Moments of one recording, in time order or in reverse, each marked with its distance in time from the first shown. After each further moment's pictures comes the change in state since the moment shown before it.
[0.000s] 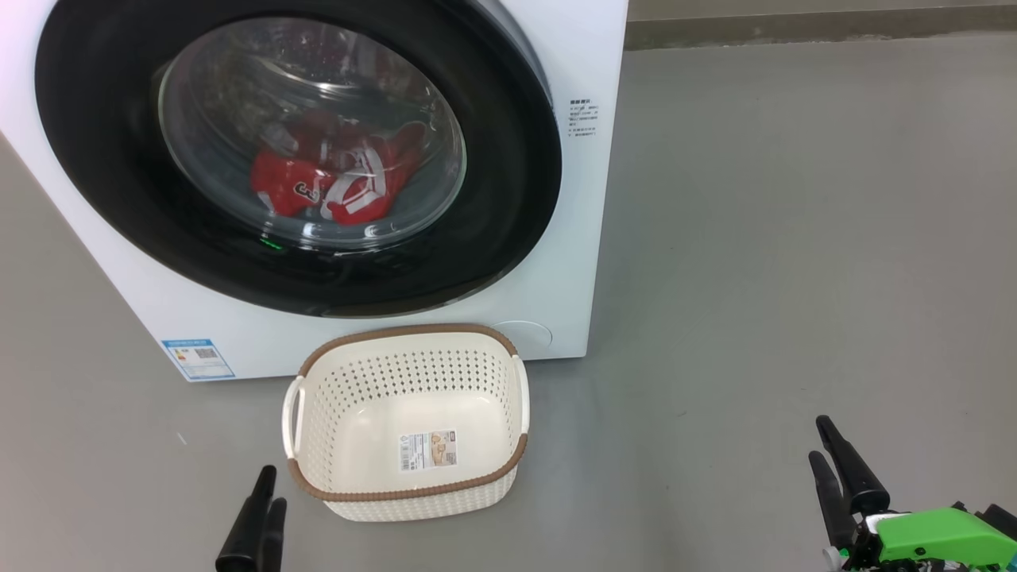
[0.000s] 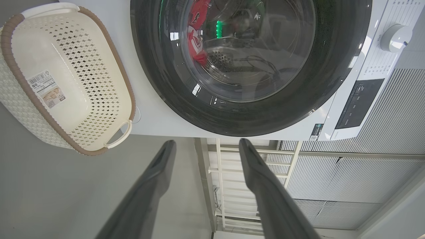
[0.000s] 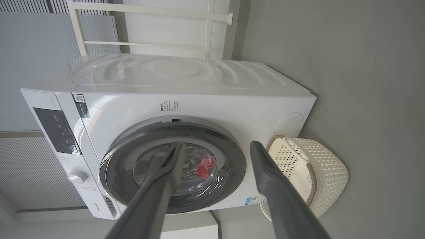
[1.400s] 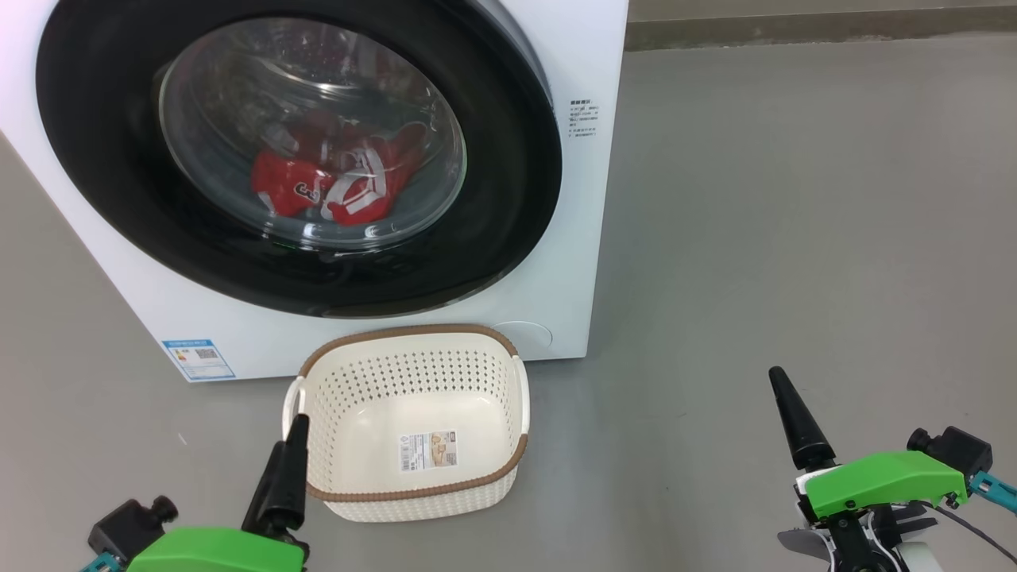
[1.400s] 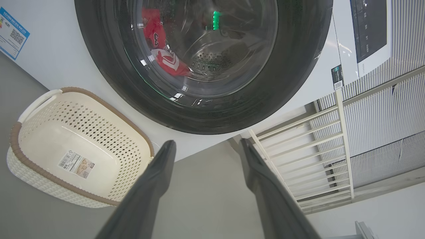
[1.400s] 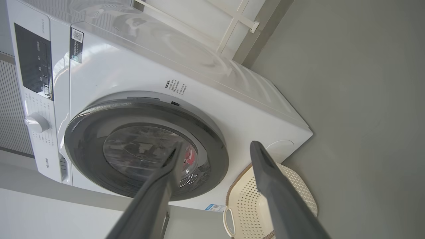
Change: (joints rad) left arm -0.078 0.020 -0.104 -0.042 0.460 0.025 -0.146; right arm -0.121 -0.026 0.140 0.047 -0.322 0.000 -0.150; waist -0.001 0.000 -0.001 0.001
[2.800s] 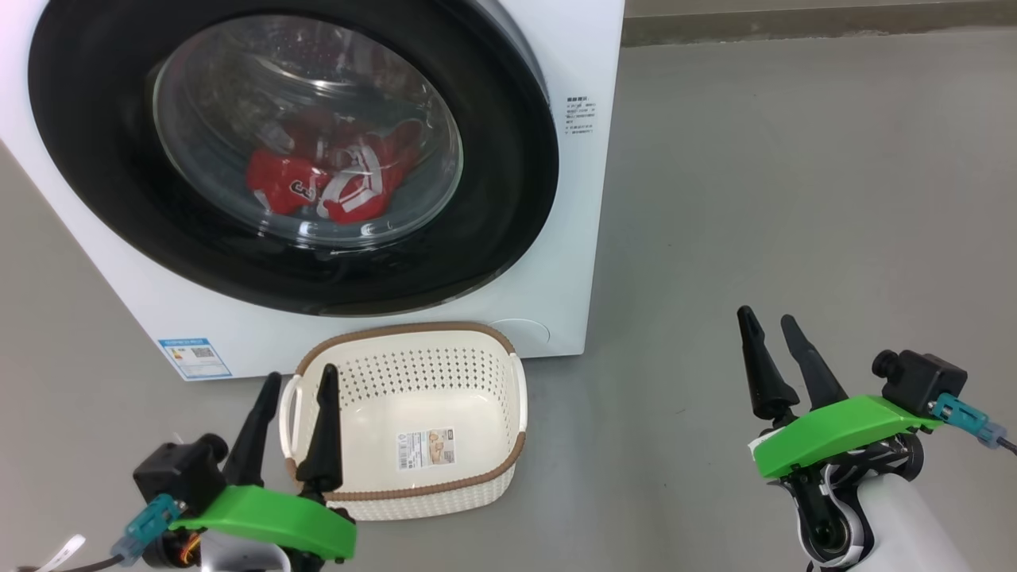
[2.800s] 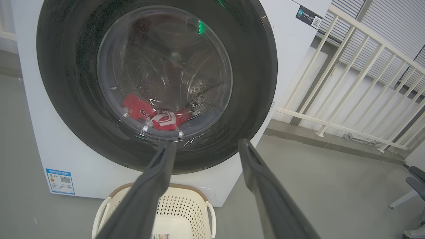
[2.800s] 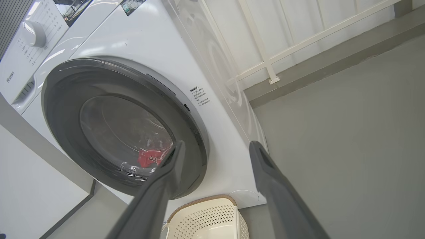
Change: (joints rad) left arm -0.065 0.029 -0.091 -0.065 0.628 0.072 -0.136; right arm -0.116 -0.022 0.072 0.016 -0.518 0.001 -0.134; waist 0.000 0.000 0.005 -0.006
